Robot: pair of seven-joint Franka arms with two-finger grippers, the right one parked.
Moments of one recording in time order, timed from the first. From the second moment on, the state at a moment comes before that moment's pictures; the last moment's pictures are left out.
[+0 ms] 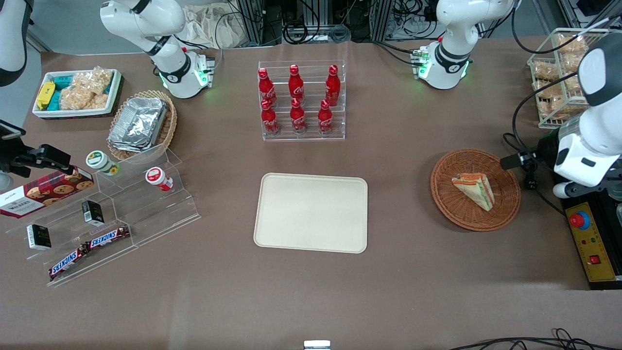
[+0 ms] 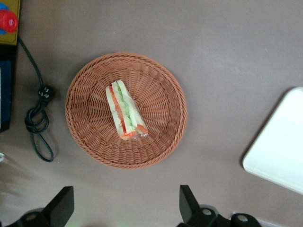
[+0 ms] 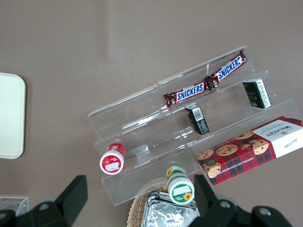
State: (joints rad) arm 0.20 0.11 -0.24 -1.72 0.00 1.71 -0.40
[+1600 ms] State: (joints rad) arm 0.20 0.13 -0.17 -2.38 0.06 2.53 -0.82
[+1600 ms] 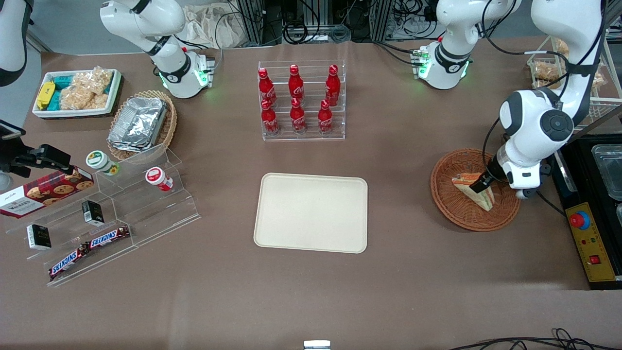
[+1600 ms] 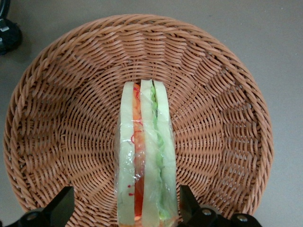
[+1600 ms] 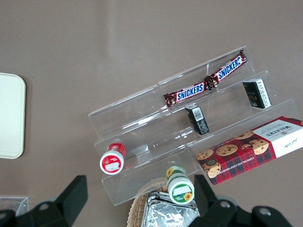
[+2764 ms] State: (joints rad) arm 0.20 0.14 -0.20 -2.09 0.07 2.22 -0.99
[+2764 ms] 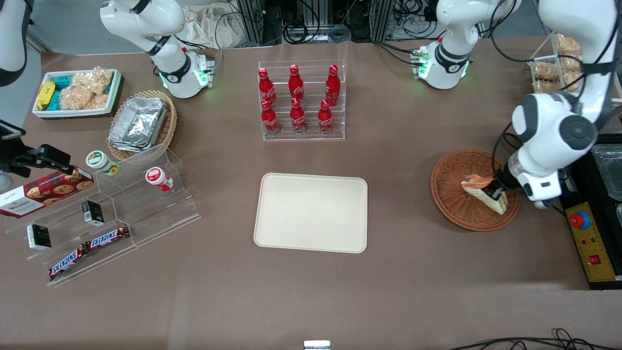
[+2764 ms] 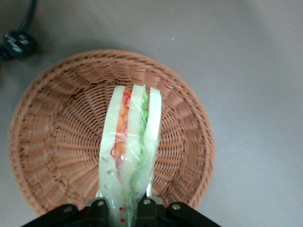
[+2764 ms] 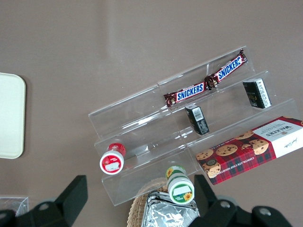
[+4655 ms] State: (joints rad) arm -0.19 0.78 -0.56 -1.48 0.43 2.12 -0.95
